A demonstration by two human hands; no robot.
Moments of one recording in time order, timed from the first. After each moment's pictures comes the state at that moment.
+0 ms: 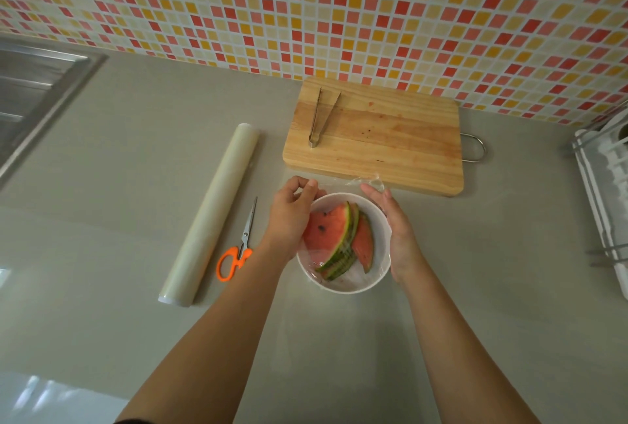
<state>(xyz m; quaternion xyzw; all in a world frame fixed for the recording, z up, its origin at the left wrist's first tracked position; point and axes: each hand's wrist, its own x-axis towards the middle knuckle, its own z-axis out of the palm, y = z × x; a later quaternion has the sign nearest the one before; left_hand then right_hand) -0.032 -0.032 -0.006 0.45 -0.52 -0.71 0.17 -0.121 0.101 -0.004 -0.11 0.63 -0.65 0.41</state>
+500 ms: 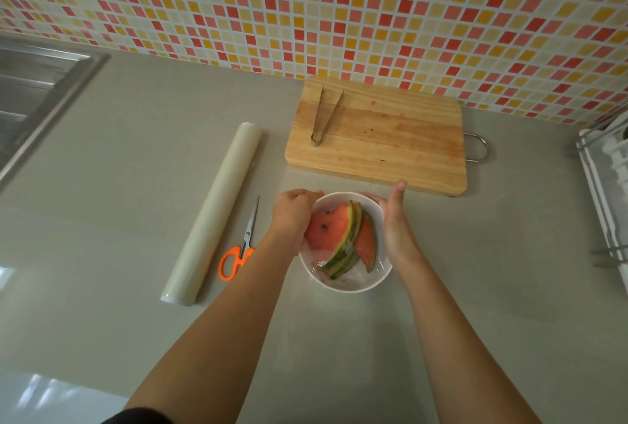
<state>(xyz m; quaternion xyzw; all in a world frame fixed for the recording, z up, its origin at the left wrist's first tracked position) -0.038 -0.038 -0.011 0.52 -0.47 -0.70 0.11 -0.121 0.089 0.001 -0.07 0.75 -0.53 0.39</state>
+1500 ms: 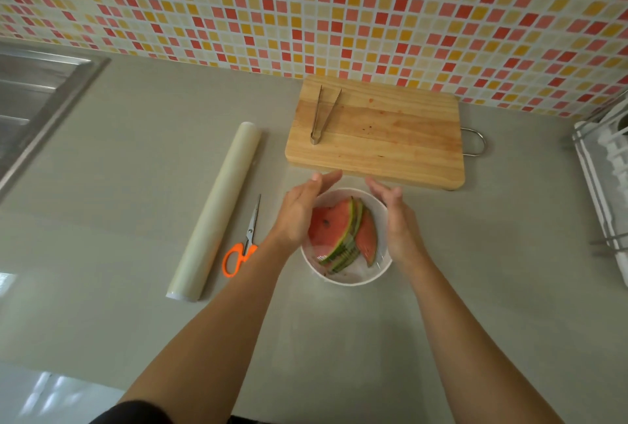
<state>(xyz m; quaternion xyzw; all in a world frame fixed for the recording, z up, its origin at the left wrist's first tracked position) -0.019 -0.037 -0.005 0.28 -0.65 -0.70 0.12 -0.123 0.106 -0.009 -0.22 0.74 -0.56 0.29</state>
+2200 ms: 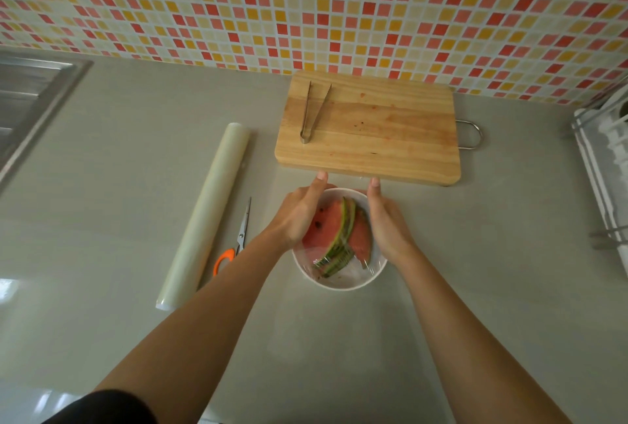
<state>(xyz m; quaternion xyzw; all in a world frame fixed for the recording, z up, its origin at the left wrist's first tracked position) -0.035 -0.038 0.000 0.34 -0.71 -0.62 -0.03 -0.131 0.093 -0.016 -0.19 0.80 -0.47 0.31</state>
